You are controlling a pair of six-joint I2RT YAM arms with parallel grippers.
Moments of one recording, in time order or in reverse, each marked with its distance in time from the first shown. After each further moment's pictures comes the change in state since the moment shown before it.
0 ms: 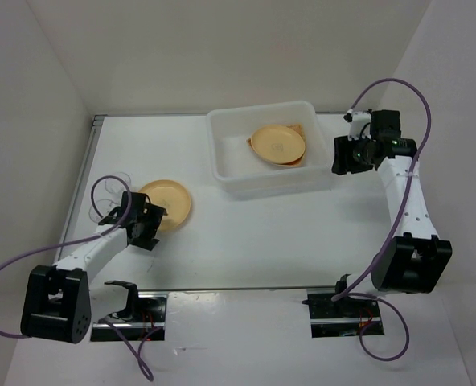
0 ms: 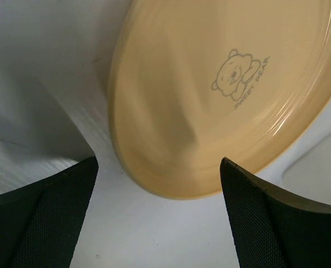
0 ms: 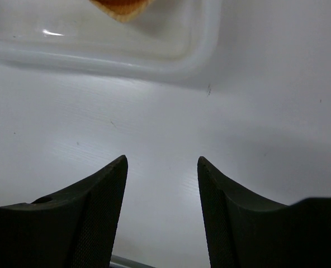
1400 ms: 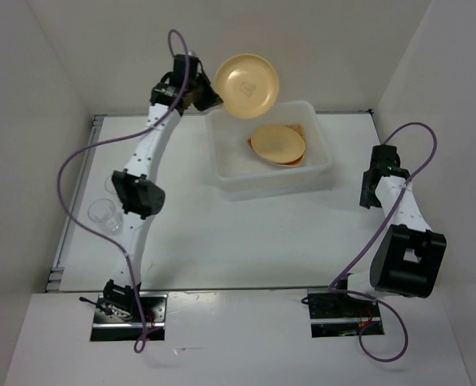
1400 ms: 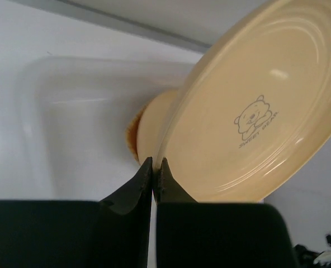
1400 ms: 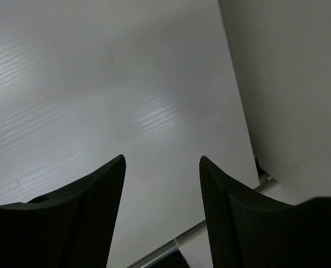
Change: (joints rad) left arm -0.188 1.231 2.203 -0.468 0.187 0.597; right arm -0.161 -0.031 -0.433 0.202 0.637 0.214
